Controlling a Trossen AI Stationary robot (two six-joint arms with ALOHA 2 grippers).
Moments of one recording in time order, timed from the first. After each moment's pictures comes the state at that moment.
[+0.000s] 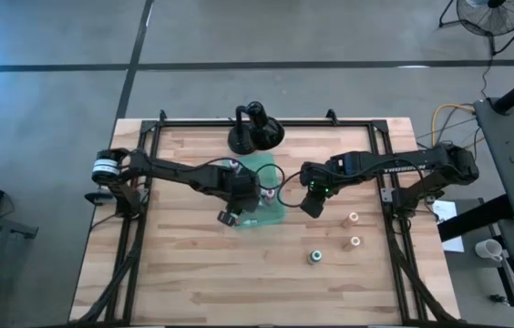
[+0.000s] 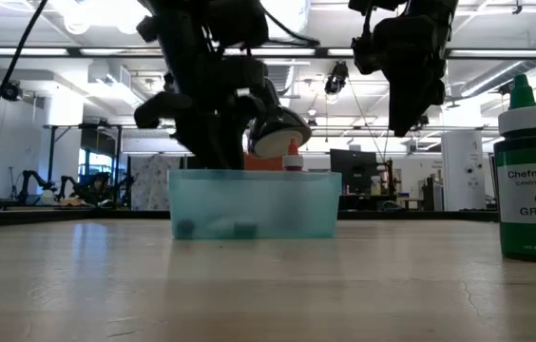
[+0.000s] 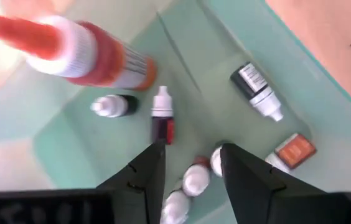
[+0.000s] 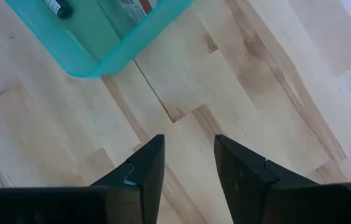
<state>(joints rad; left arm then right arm) 0.01 1.72 1.22 -0.62 -0.07 0.56 -0.02 1.44 1.13 -0.94 0.05 0.57</state>
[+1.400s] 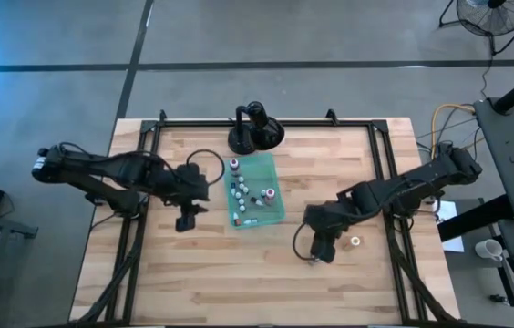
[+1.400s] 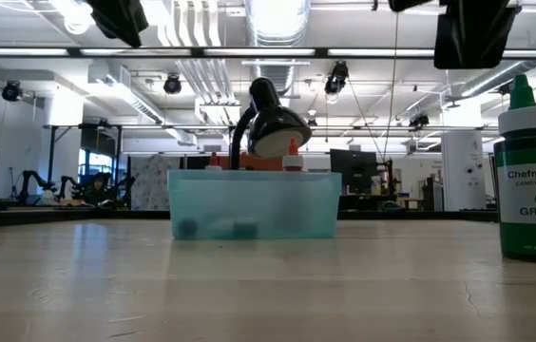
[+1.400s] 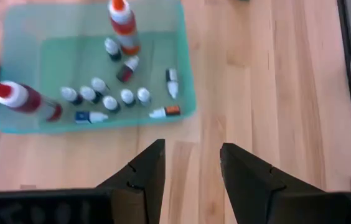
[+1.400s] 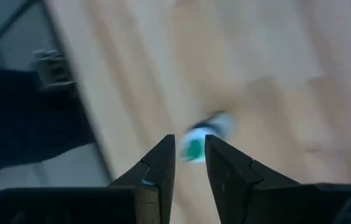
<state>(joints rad) -0.17 1.13 1.20 -0.99 -0.06 -0.24 0.33 1.44 1.19 -0.87 -0.17 0.84</state>
